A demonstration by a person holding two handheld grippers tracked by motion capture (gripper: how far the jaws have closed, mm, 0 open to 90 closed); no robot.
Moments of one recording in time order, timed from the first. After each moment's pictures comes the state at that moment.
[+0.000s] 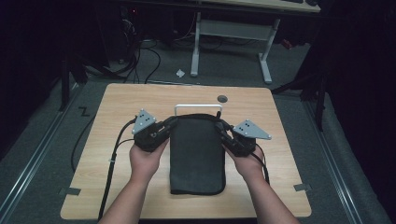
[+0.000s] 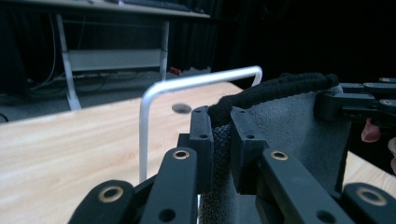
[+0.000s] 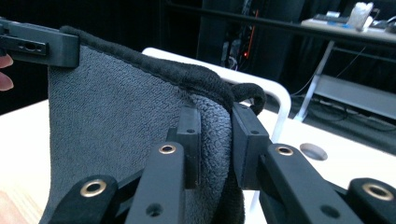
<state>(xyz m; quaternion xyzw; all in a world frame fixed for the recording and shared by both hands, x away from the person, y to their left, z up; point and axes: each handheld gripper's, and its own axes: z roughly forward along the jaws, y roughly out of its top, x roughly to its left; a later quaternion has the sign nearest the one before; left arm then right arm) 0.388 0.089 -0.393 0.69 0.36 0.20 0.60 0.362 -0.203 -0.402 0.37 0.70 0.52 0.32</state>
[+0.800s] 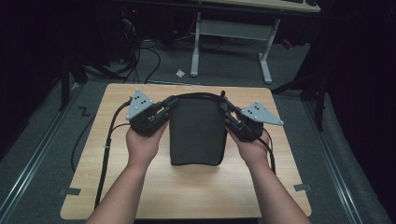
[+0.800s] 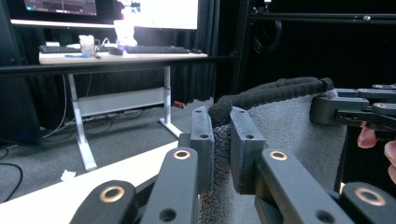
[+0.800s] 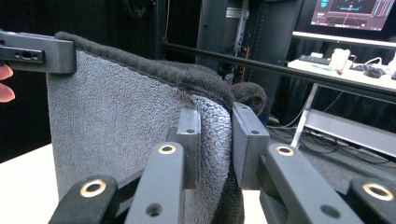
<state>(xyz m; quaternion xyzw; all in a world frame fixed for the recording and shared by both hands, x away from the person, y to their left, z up) 0.393 0.088 -0.334 0.67 0.31 0.24 0.63 0.371 -0.204 -0.346 0.36 0.67 0.55 0.35</state>
